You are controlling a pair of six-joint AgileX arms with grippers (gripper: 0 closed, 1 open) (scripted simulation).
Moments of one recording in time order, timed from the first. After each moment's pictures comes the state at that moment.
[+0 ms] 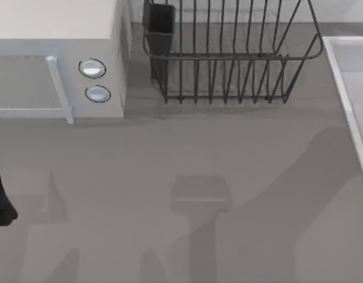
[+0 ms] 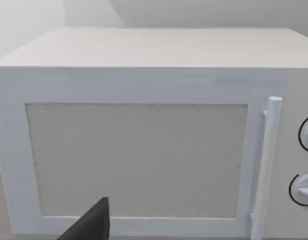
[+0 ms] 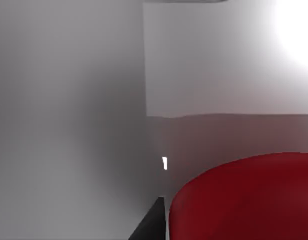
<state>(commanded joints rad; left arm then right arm) 0.00 0.00 0.00 0.00 0.00 0.00 -0.22 2.41 1.57 -0.68 0.00 -0.19</state>
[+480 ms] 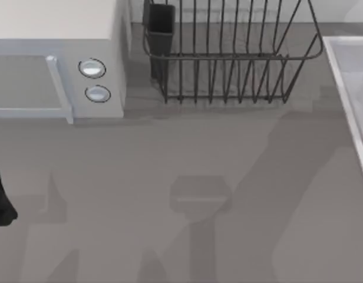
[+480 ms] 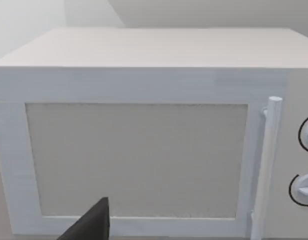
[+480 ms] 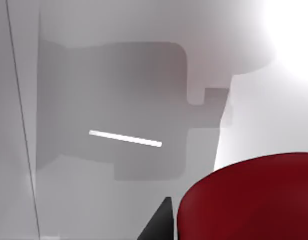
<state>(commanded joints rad) 0.00 0.00 0.00 0.00 0.00 0.00 -0.22 2.37 1.83 -0.99 0.00 -0.19</state>
